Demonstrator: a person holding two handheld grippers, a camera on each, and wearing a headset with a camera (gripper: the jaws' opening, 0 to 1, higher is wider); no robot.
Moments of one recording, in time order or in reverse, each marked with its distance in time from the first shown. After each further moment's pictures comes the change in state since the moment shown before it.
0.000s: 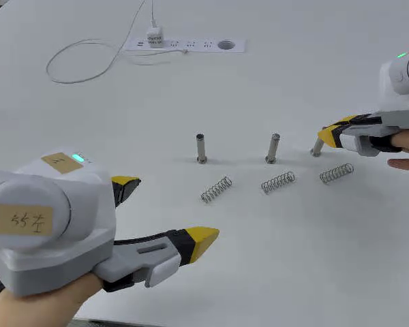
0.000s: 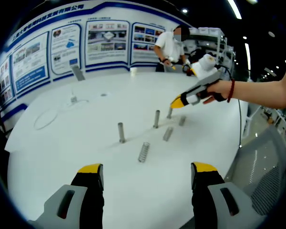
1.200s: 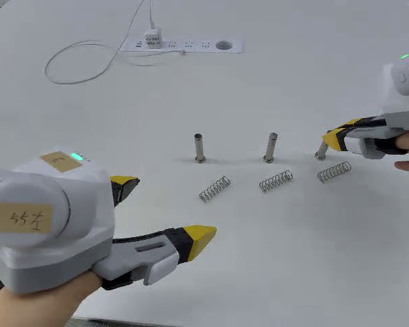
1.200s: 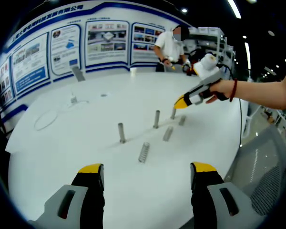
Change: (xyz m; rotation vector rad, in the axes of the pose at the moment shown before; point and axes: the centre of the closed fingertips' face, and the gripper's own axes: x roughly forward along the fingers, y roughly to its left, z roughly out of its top) left arm -0.001 -0.001 0.000 0.007 0.000 0.003; right arm -0.012 -0.001 -0.012 0.010 0.039 -0.016
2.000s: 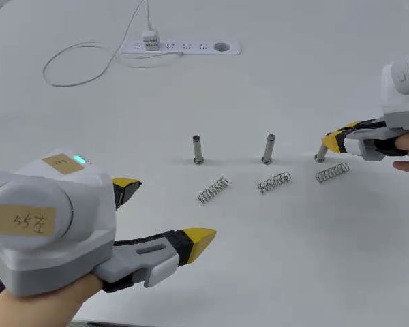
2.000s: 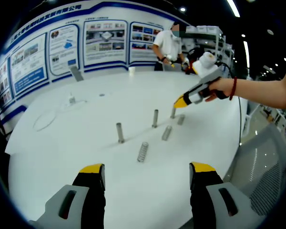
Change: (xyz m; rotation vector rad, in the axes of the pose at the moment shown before) left arm 0.001 -0.002 0.000 0.011 0.008 -0.008; right arm -0.003 0.005 -0.003 0.036 0.017 0.004
